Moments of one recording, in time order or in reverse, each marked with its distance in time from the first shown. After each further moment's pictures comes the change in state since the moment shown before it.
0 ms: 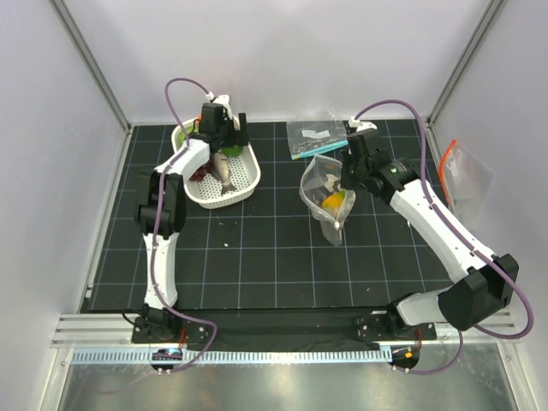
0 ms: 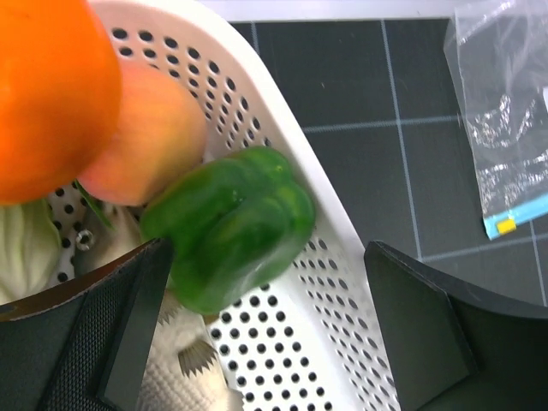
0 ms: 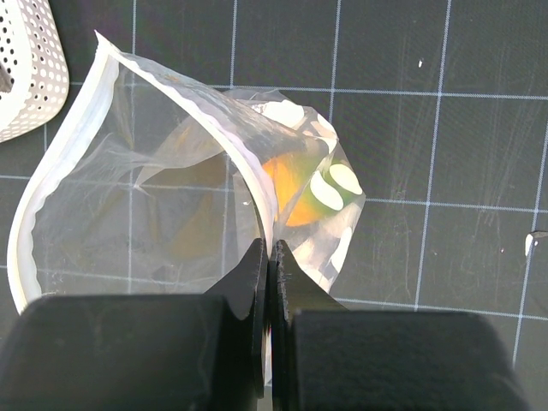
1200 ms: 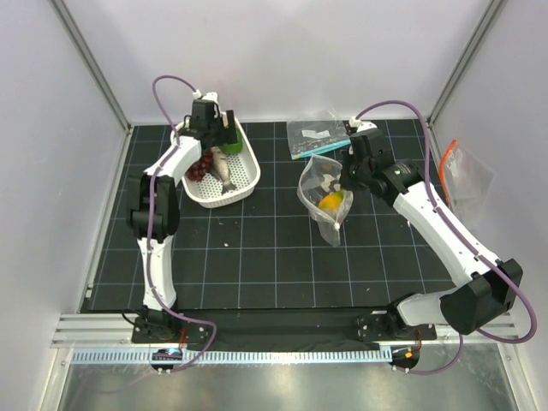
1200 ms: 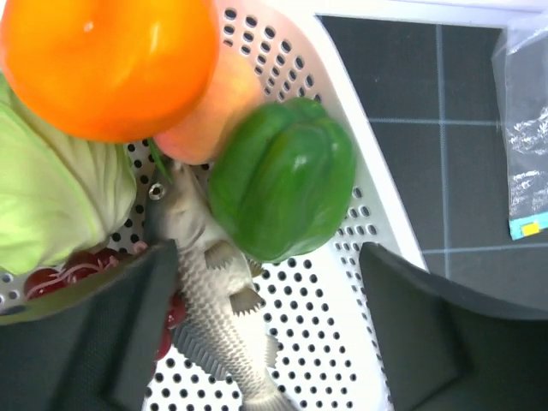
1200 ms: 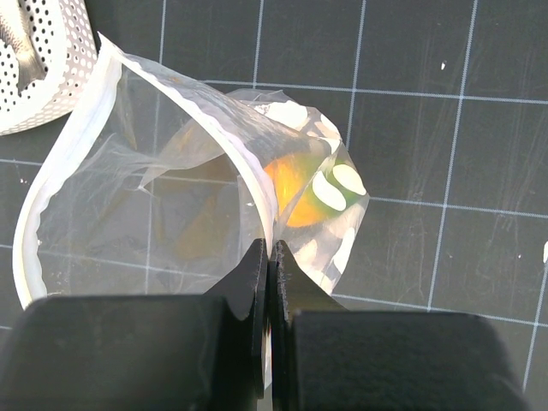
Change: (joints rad) left arm 0.036 -0.061 -0.002 -0.108 -0.072 -0.027; right arm 0.000 -0.026 0.000 0.000 -0.051 -0.002
